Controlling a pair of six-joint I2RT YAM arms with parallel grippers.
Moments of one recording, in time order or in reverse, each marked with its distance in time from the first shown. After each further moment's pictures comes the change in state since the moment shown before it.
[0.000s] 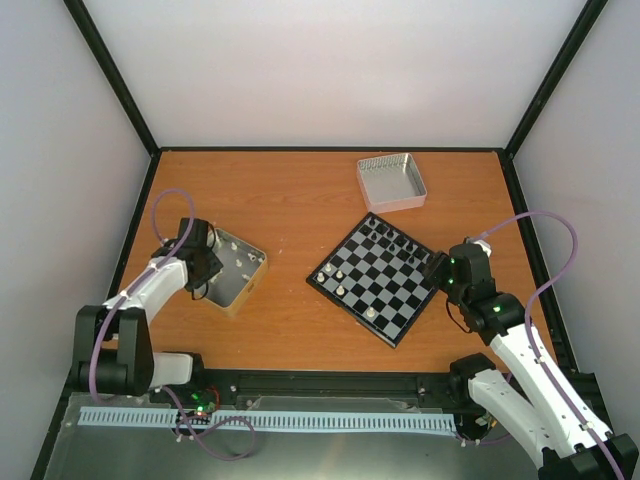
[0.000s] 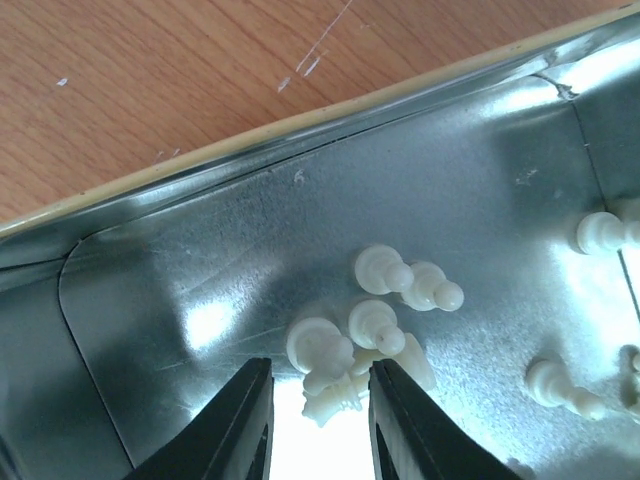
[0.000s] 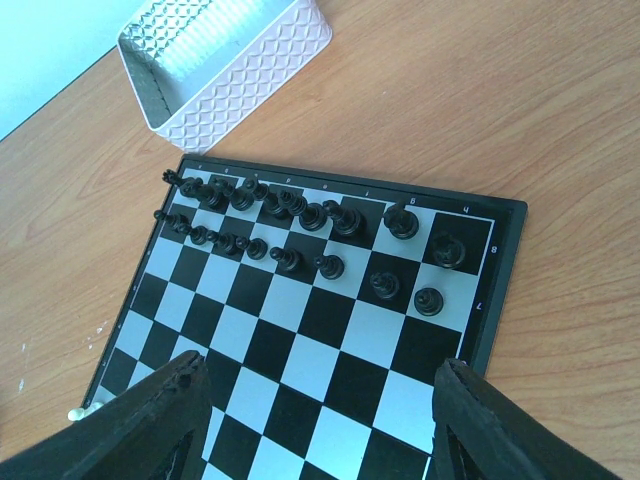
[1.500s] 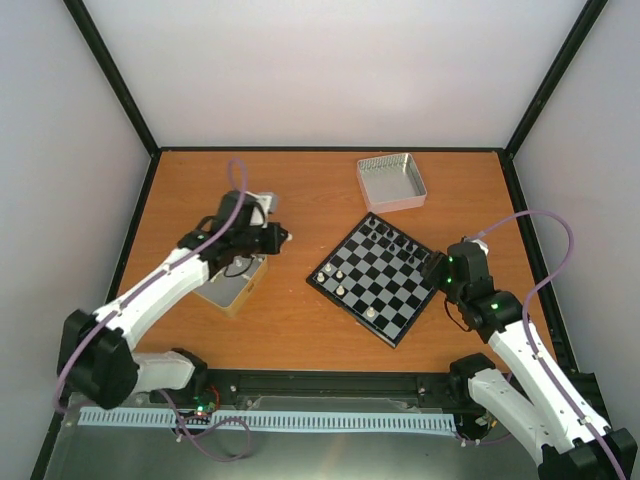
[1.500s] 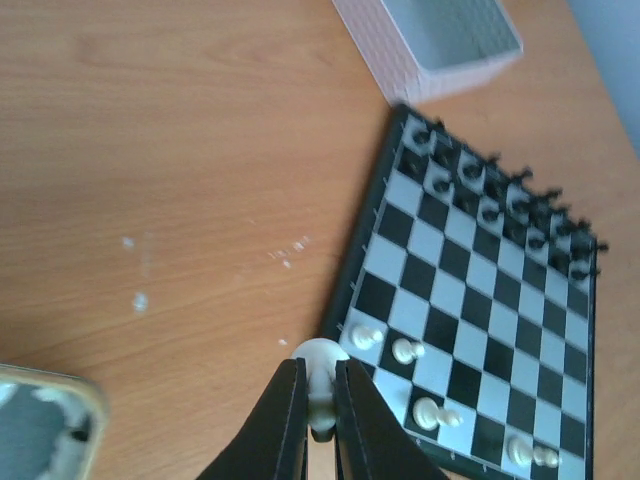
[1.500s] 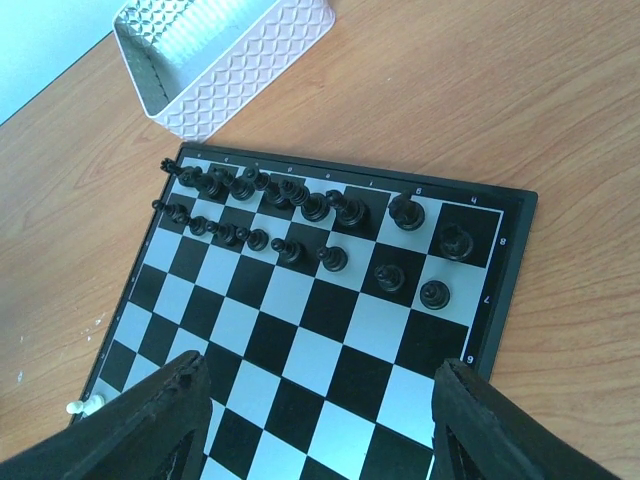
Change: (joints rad) left arm -0.378 -0.076 0.236 0.134 0.390 0.333; right arm 0.000 0.026 0.000 0.009 -0.018 0.000
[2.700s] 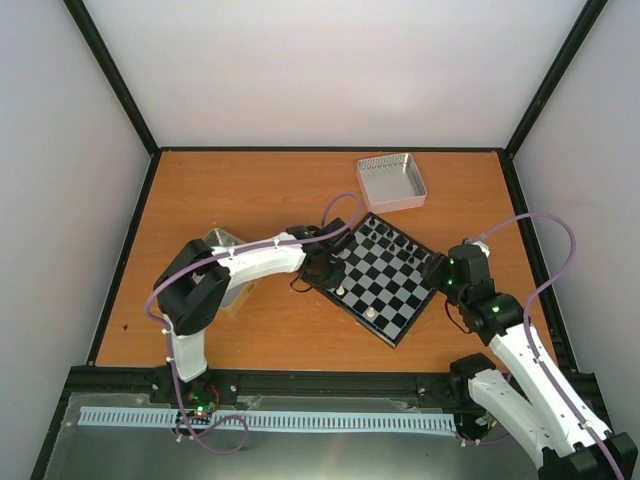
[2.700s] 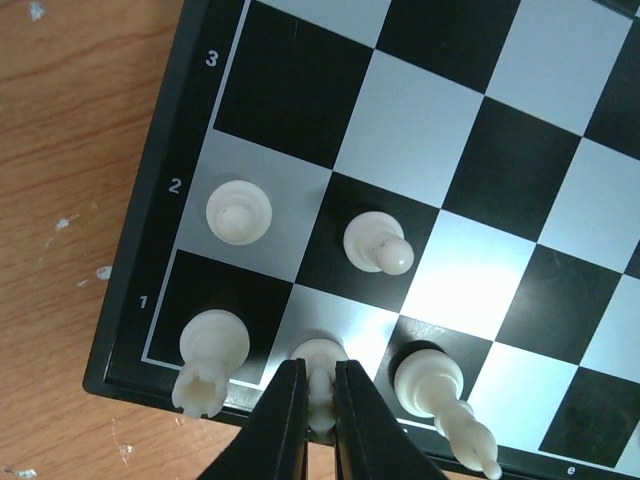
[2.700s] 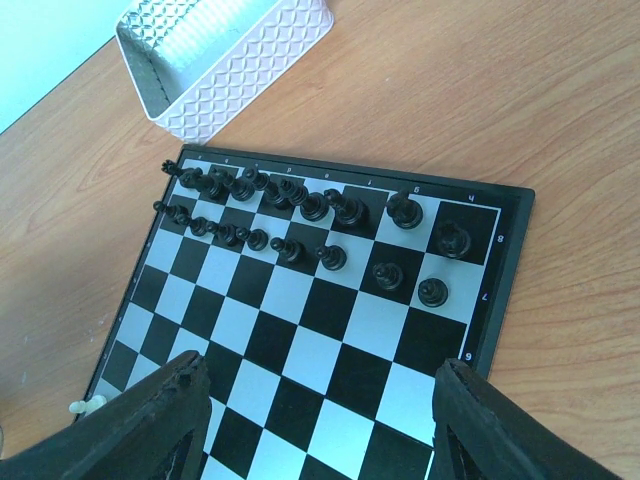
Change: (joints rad) left arm -0.448 0.642 0.376 -0.300 -0.235 -0.133; right arm 0.000 -0.024 -0.013 -0.002 0.002 0.008
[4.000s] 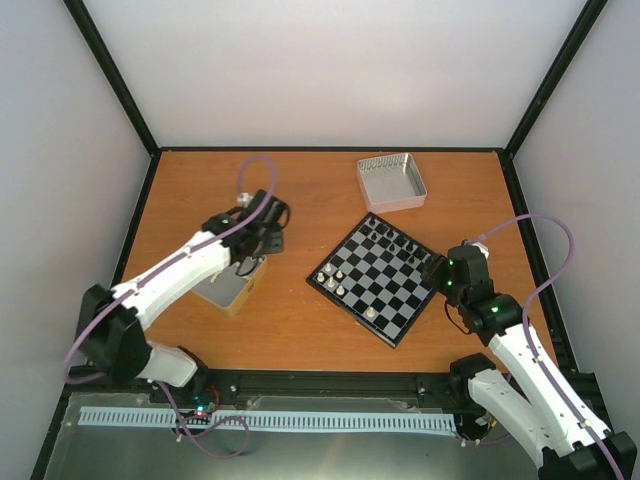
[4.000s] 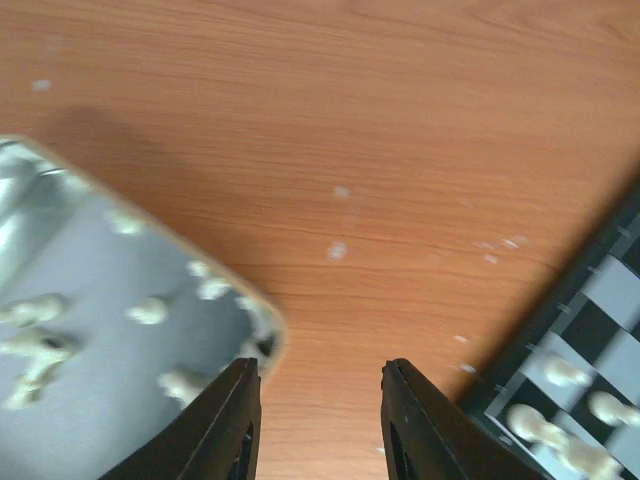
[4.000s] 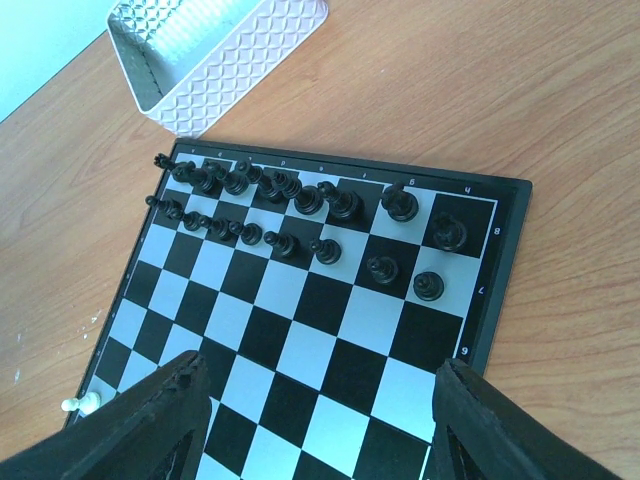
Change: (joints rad) left arm 0.203 -0.397 -0.099 -0.085 -0.299 -0.077; right arm 0.000 0.000 -0.011 0.000 -0.002 0.004
